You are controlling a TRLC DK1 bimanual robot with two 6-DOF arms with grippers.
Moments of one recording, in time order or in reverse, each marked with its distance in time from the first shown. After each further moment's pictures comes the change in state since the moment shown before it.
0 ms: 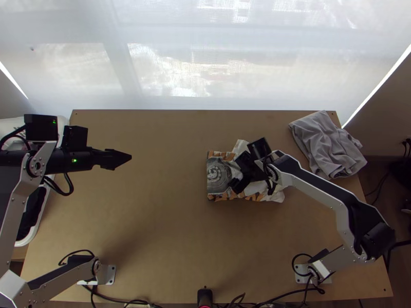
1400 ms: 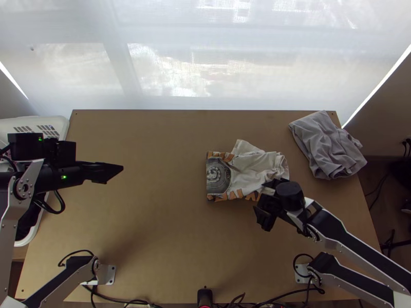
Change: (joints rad) left arm 0.058 -0.153 -0.091 -0.048 -0.012 -0.002; right arm 0.126 -0.673 -0.544 0.132 0.293 -0.433
